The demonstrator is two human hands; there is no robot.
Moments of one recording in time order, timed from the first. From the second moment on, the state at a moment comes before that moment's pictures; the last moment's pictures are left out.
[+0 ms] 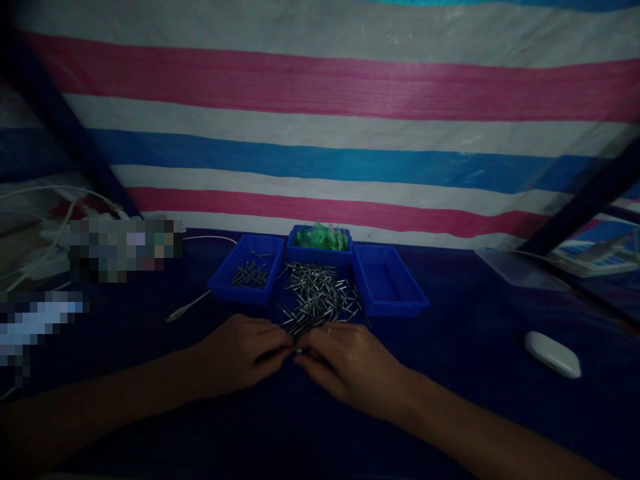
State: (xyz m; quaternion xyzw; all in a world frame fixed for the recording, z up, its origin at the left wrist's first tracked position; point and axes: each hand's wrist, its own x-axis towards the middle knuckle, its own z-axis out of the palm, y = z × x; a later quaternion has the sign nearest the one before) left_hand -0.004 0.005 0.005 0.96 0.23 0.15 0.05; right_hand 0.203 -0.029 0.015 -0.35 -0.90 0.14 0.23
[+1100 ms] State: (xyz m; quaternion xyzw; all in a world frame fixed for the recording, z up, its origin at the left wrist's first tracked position) left_hand -0.028 0.030 0.047 0.82 0.50 0.09 -0.26; right_hand 0.203 -0.028 0.017 -0.36 -0.92 0.13 0.09
